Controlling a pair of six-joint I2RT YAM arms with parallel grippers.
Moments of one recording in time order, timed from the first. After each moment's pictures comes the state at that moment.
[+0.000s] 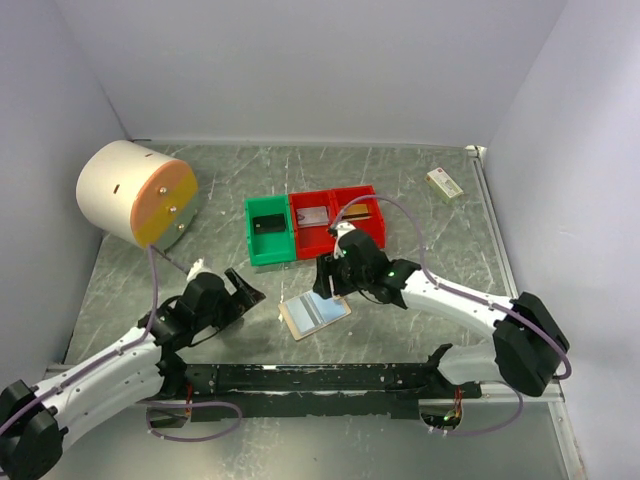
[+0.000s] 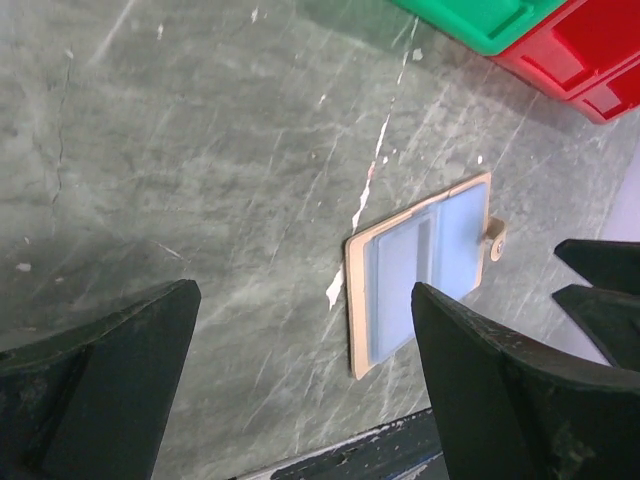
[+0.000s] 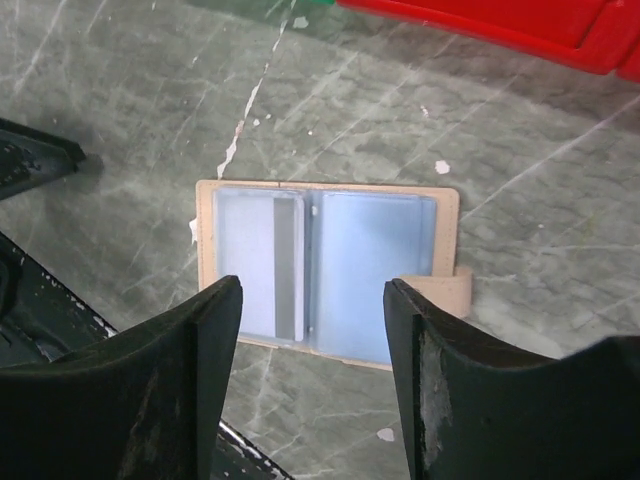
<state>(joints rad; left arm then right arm) -0.68 0.71 0.23 -0.23 -0.12 -1.20 0.80 1.28 0.73 -0.20 -0.07 0.45</state>
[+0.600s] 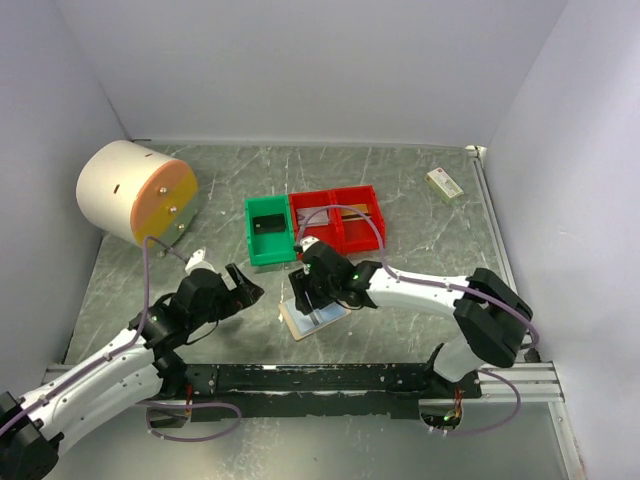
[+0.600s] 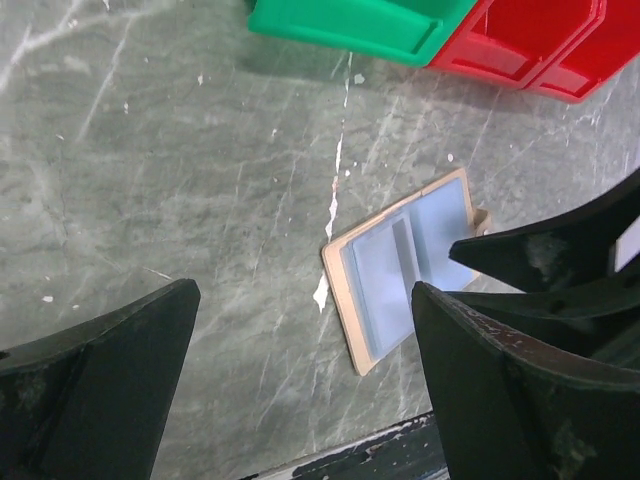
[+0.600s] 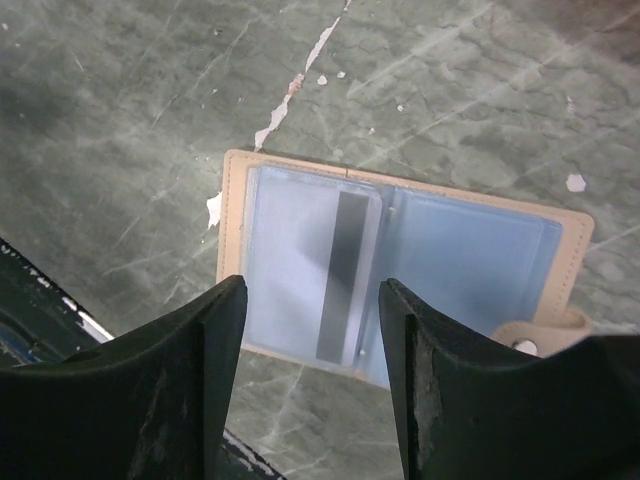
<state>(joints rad) -0.71 0.66 0.33 -0.32 -0.18 -1.02 0.97 1.50 0.85 -0.23 -0.02 0.42</state>
